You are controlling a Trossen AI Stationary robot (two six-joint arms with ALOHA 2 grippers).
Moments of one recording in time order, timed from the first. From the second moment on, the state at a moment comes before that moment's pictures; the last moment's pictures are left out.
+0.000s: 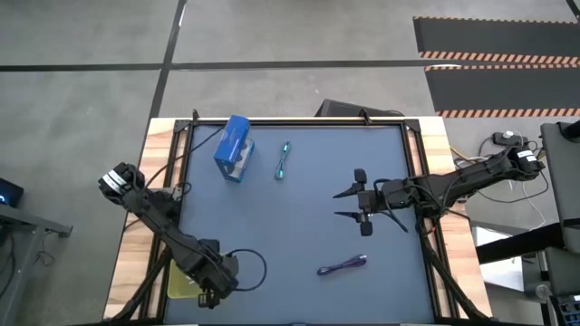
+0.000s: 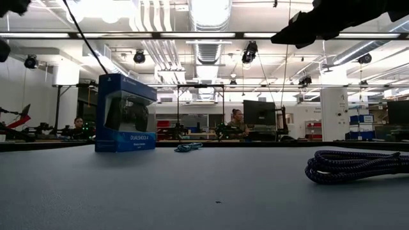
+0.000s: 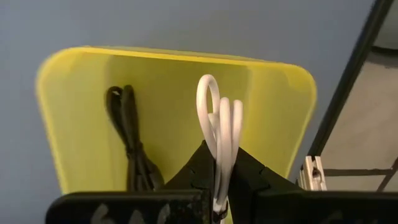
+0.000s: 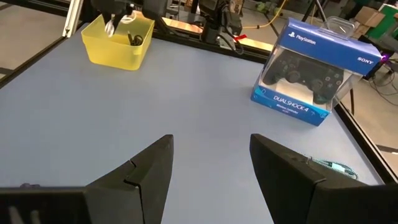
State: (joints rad) left arm -0.75 1.63 1.16 -0.95 0.20 -0.91; right arm 0.22 1.02 0.55 0.11 0.19 -0.15
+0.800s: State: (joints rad) left arm -0.79 1.65 1.09 -0.85 0.20 -0.94; right arm 0.22 1.02 0.55 0.11 0.19 -0.14
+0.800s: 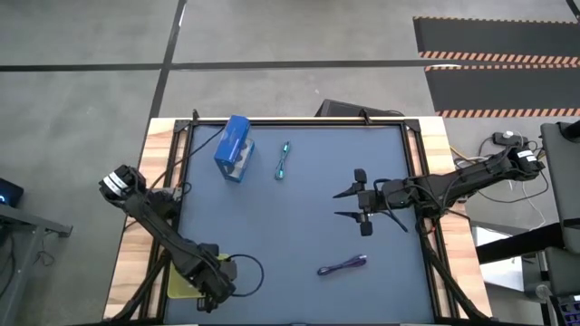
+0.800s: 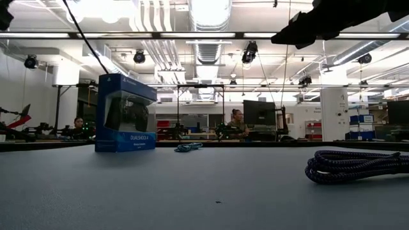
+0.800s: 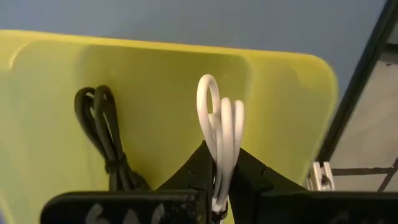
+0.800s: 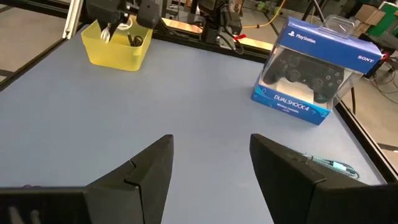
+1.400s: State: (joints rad) left arm -0.79 1.65 1.01 -0.76 0.20 -0.94; right arm 0.22 1.02 0.55 0.11 0.19 -0.14
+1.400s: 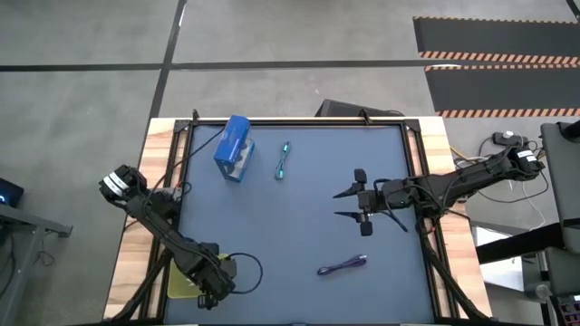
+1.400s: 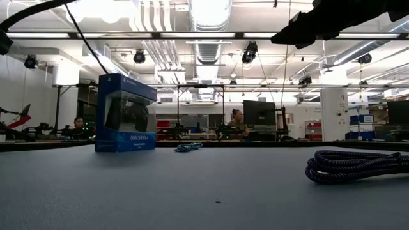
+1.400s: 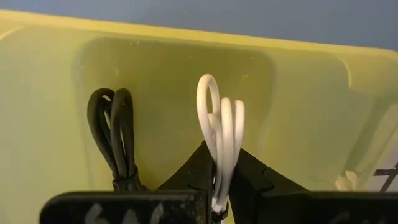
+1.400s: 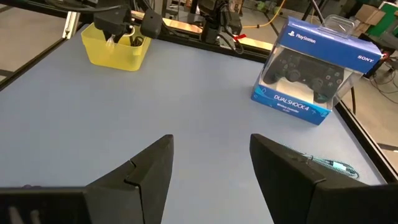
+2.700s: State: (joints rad) left arm -0.79 1.64 1.08 -0.78 0.22 -0.96; right arm 0.22 1.02 0.55 0.11 0.19 -0.13
